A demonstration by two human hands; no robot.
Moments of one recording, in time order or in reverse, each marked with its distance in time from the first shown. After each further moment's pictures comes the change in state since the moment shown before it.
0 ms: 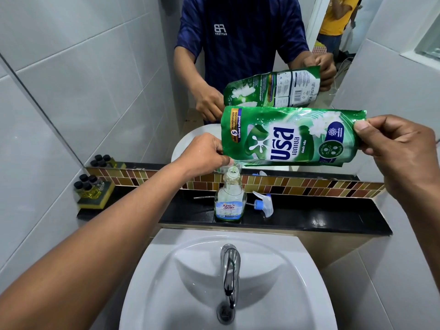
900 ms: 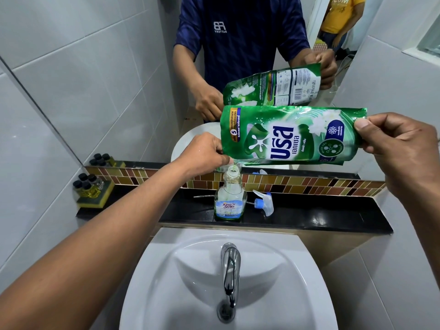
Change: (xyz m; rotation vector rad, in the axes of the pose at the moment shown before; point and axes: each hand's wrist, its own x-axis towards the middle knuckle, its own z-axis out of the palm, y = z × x) left_hand 0.002 -0.002 0.003 0.003 -0.006 0.001; right_hand 0.001 0.000 0.001 -0.021 -0.001 0.008
